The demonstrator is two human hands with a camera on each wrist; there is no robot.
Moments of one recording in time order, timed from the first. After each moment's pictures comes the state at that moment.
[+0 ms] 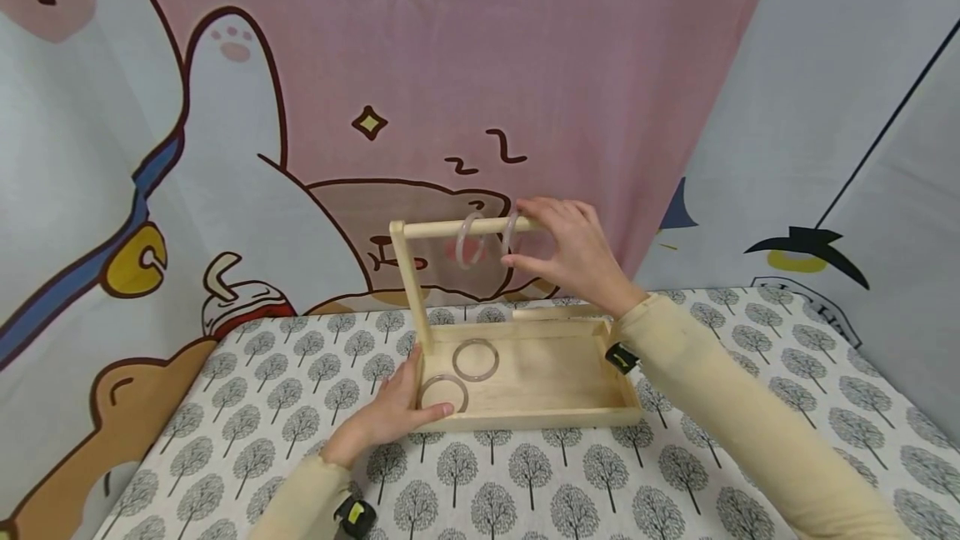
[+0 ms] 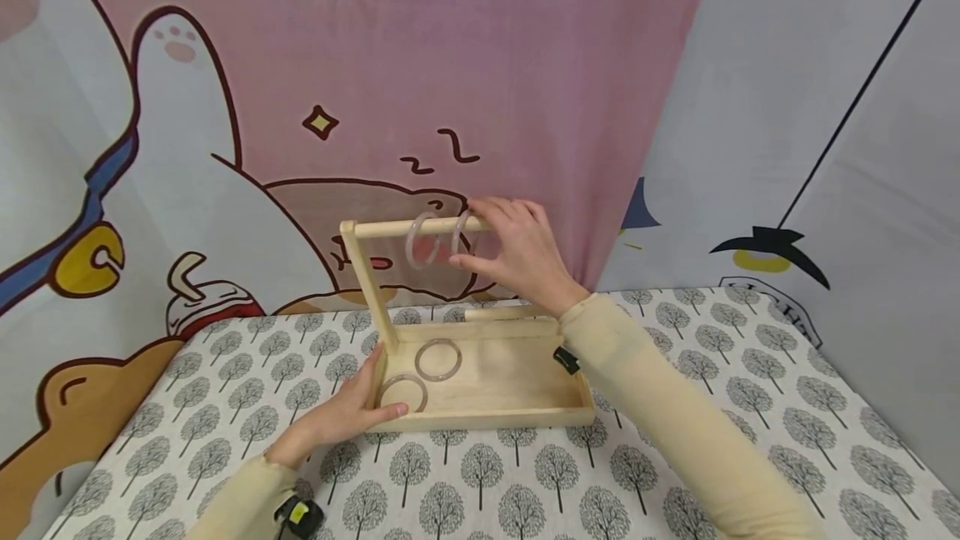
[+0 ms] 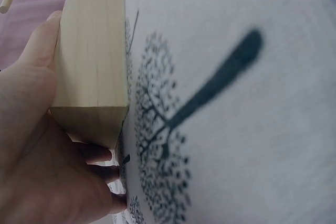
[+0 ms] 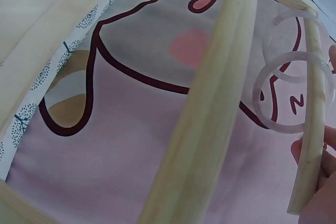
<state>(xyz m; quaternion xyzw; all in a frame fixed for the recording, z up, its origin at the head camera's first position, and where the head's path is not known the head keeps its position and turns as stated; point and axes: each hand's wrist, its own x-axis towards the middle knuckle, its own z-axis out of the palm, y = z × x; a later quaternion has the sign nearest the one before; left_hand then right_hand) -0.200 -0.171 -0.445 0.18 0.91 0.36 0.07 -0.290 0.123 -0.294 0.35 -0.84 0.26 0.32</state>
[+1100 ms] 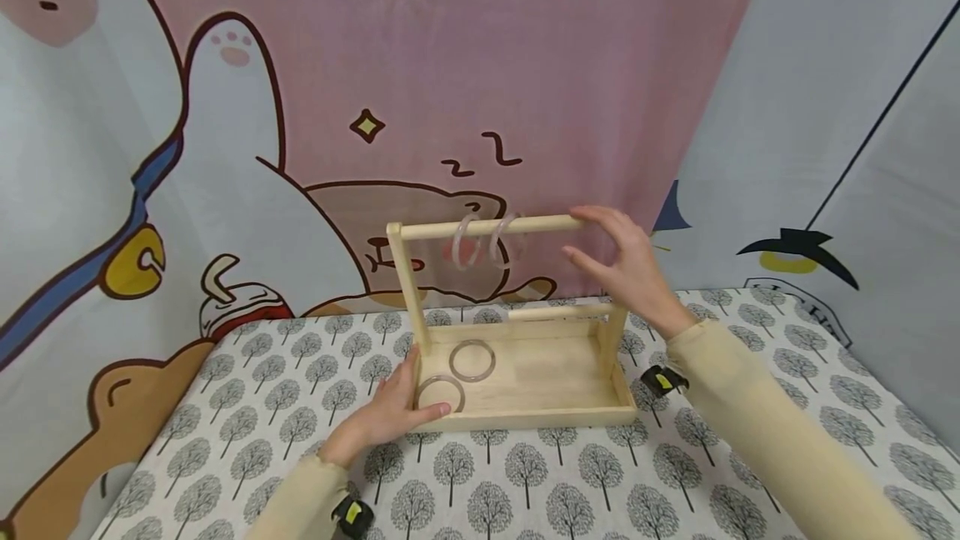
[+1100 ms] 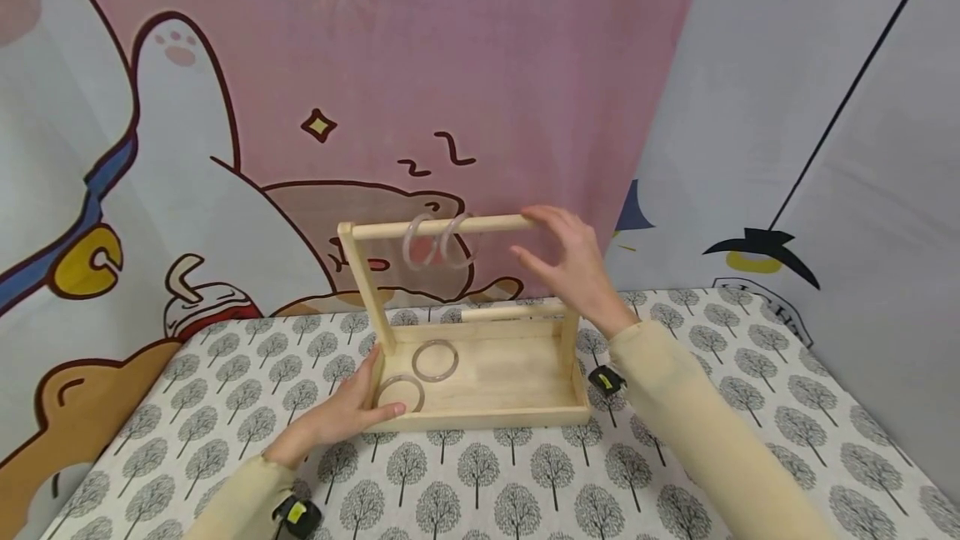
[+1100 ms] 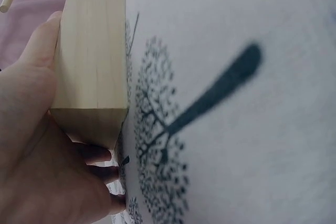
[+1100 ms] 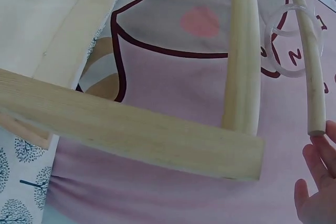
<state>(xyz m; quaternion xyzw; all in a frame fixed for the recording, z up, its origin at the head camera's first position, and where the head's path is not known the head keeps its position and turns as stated) -0.200 -0.170 -0.446 0.18 0.92 0.35 0.07 -0.273 0.180 -0.308 0.28 -0.83 0.40 0.28</state>
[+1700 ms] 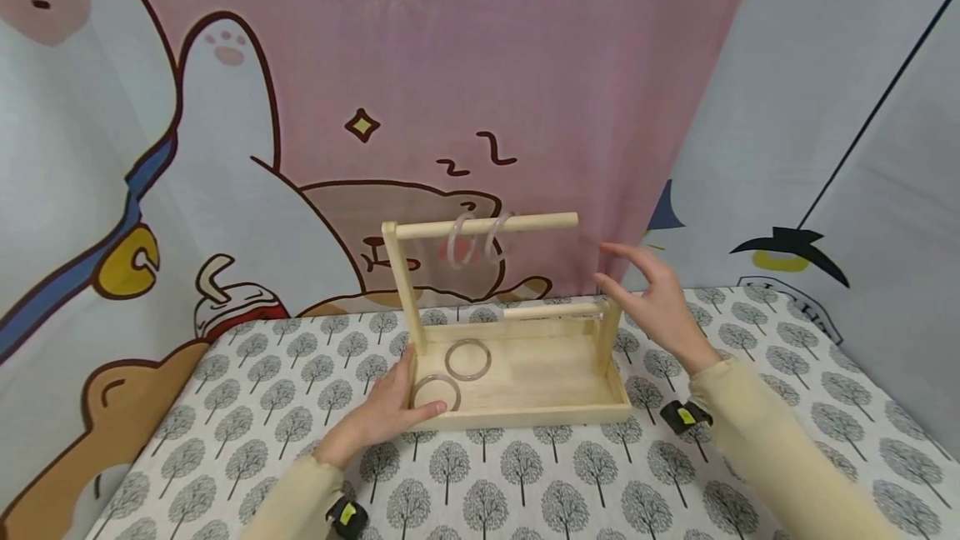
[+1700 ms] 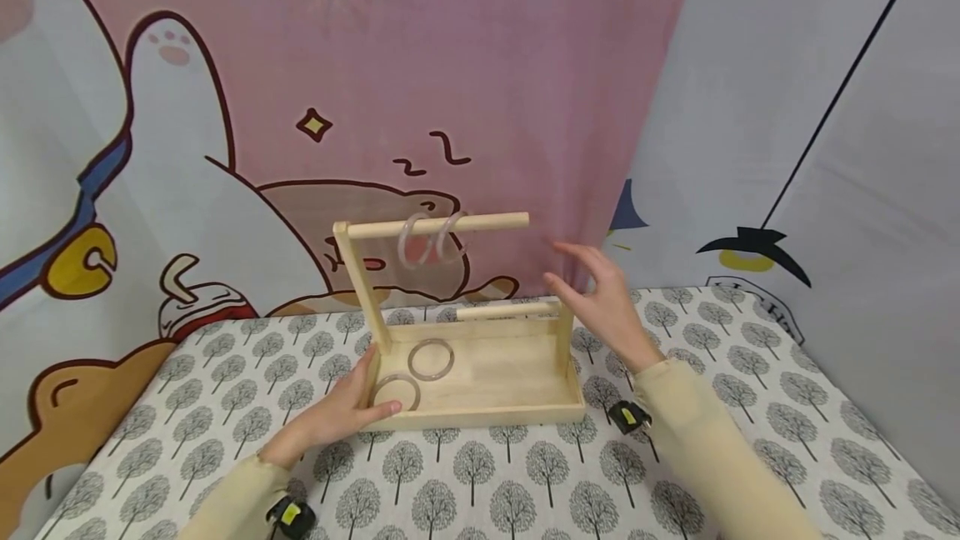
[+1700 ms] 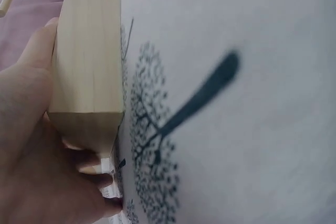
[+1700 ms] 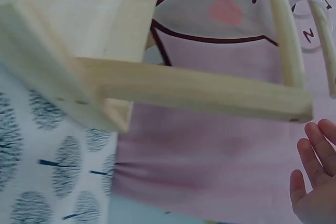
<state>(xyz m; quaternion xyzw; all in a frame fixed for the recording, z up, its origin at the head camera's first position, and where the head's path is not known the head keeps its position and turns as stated) -0.198 -0.168 -0.445 0.21 0.92 0.33 0.02 -0.250 0.216 -0.346 0.23 -0.83 0.44 0.24</state>
